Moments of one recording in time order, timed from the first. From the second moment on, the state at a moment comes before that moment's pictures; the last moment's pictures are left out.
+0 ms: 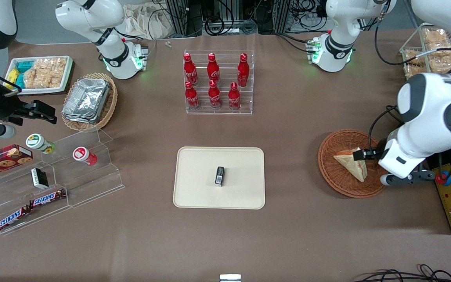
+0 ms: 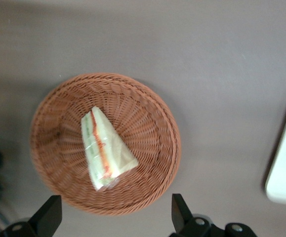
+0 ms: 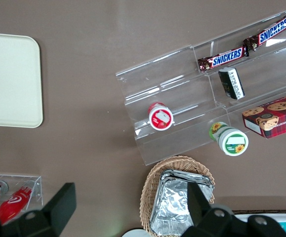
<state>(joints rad) 0.07 0.26 -0.20 -1.75 0.06 1.97 -0.36</state>
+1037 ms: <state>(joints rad) 0.08 0.26 -0.14 -2.13 0.06 2.31 -0.67</state>
